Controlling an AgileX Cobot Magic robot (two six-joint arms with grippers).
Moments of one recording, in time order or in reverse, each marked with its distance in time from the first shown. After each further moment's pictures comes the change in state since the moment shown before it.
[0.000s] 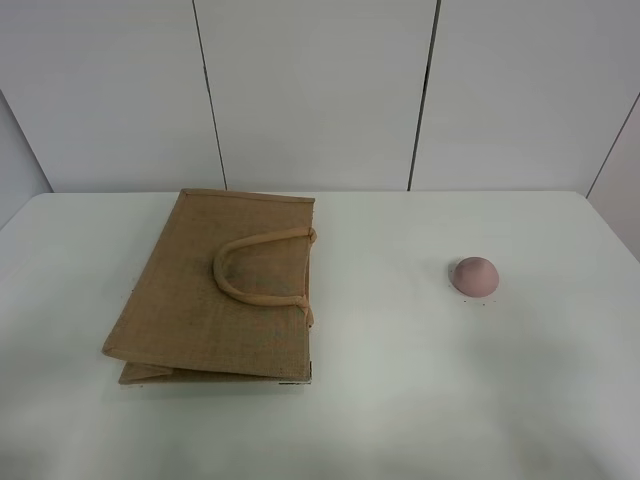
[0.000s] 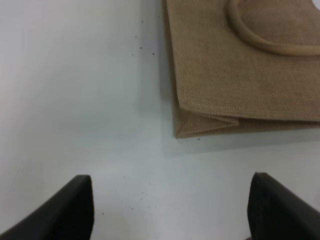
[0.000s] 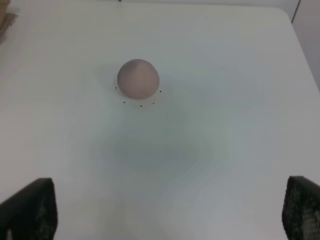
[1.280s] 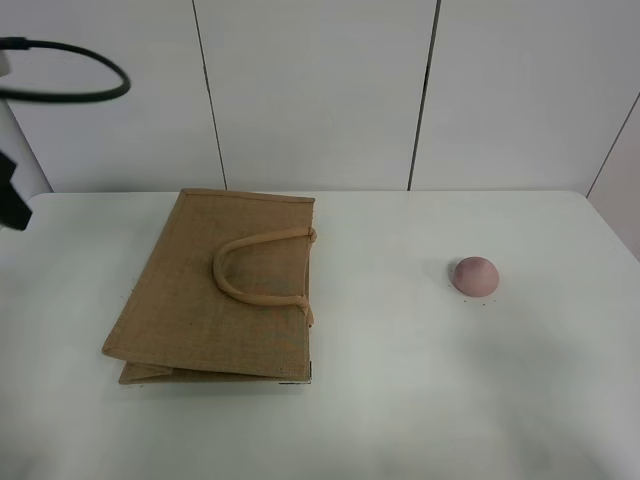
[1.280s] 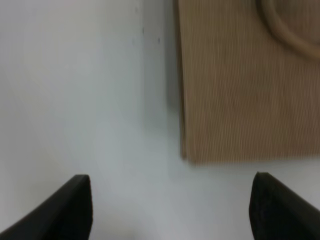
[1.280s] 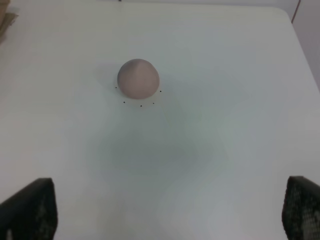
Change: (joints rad) left arm 0.000 1.260 -0.718 0.012 0.017 0.000; right arm 0.000 0.000 0.000 0.000 0.000 0.000
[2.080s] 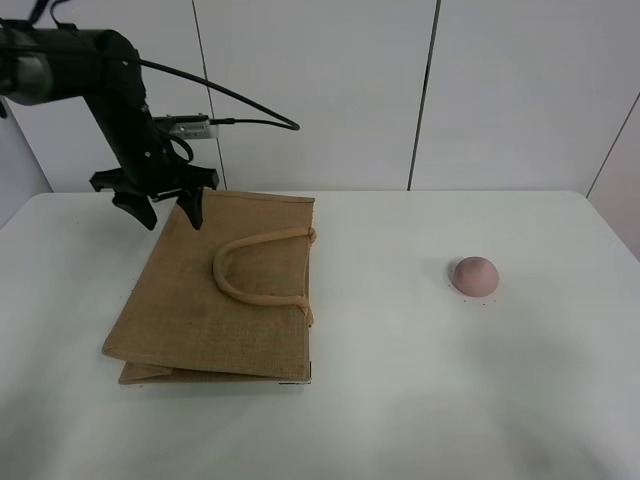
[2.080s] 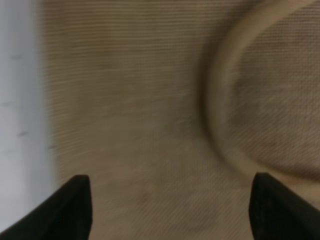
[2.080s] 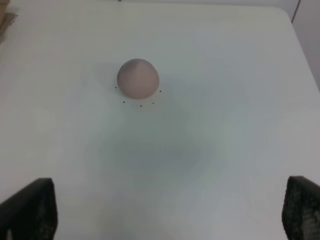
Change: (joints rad) left arm -0.190 0.819 -0.530 -0.023 -0.016 -0.172; right arm 0.000 0.000 0.000 0.000 0.000 0.000
